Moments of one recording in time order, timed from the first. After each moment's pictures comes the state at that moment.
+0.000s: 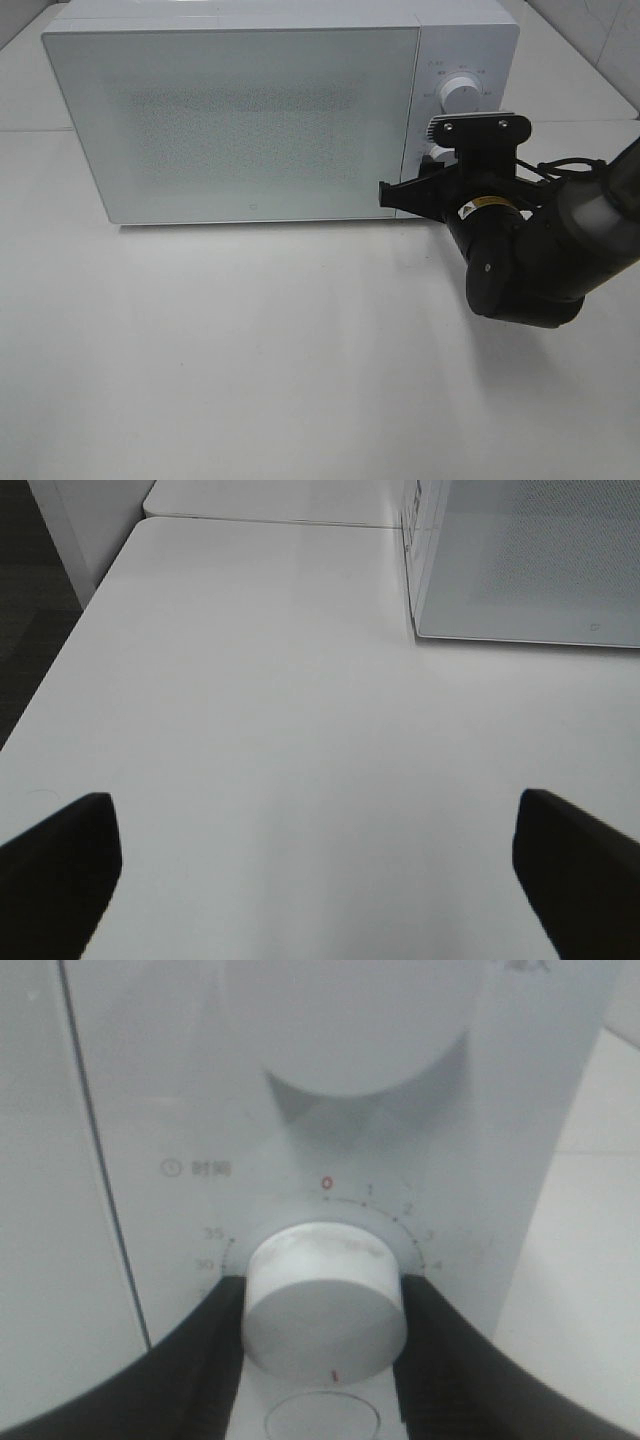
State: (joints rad) left arm 0.10 0.00 -0.52 -0.06 1.09 0.06; right arm 0.55 2.08 -0.73 0.58 -1.17 -0.15
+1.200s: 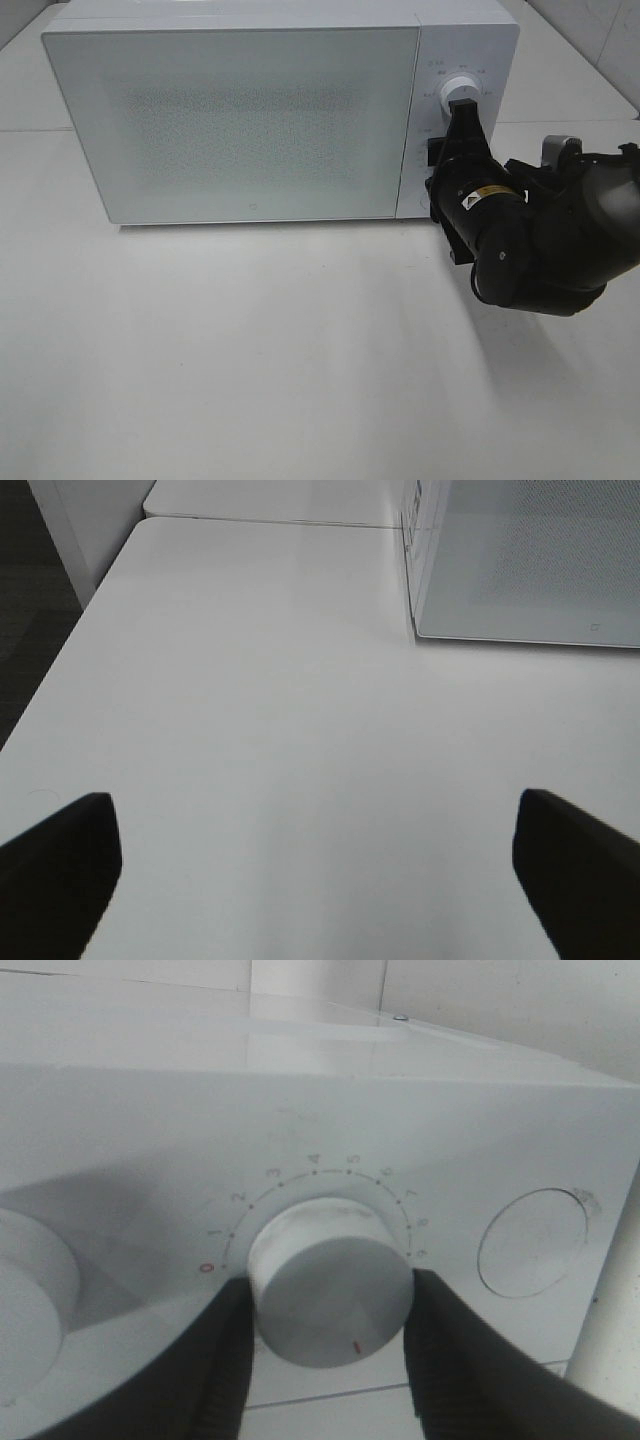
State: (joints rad) left arm 0.10 0.00 -0.52 -0.06 1.09 0.06; right arm 0.54 2.01 -0.72 0.54 -1.08 1.24
